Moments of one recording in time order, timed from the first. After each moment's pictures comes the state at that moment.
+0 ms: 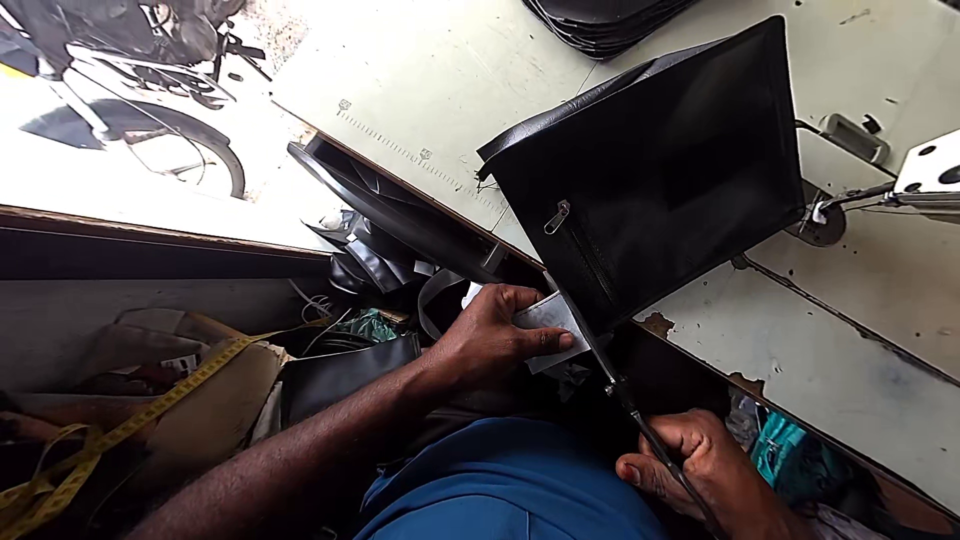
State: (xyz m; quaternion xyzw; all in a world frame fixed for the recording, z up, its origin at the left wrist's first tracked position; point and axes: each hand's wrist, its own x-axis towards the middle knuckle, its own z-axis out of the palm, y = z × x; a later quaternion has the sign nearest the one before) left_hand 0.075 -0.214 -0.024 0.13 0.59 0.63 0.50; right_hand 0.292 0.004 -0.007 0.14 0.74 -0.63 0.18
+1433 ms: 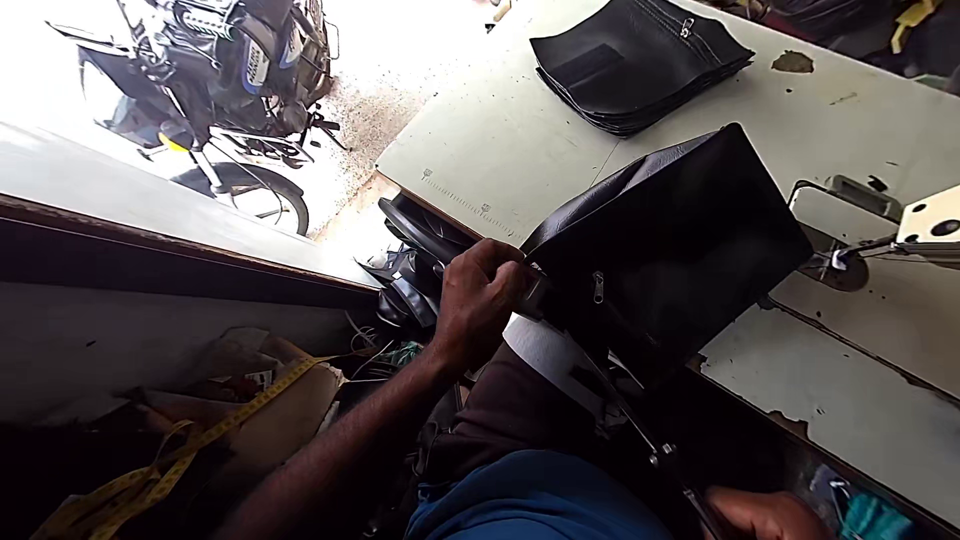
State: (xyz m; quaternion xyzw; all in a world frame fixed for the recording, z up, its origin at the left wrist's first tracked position) left_hand 0.024 -0.245 0.001 0.10 0.81 0.55 0.16; right_hand 0.293 -0.007 0.058 0.12 0.83 -0.48 0.26
